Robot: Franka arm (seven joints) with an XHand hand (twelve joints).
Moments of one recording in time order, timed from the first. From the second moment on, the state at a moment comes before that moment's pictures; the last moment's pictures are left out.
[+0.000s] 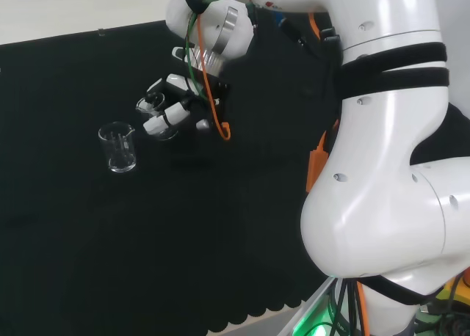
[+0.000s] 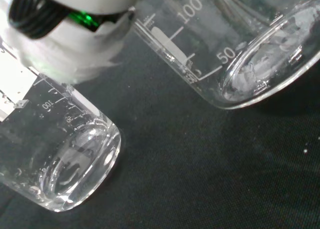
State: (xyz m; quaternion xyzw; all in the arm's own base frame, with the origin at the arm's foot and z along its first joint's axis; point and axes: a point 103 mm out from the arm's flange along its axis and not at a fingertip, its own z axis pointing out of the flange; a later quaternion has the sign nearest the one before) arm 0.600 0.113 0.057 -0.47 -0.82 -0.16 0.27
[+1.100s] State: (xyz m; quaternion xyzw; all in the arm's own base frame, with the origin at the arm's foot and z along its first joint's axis) arm 0.595 0.098 0.041 -0.48 -0.82 -0.16 0.26
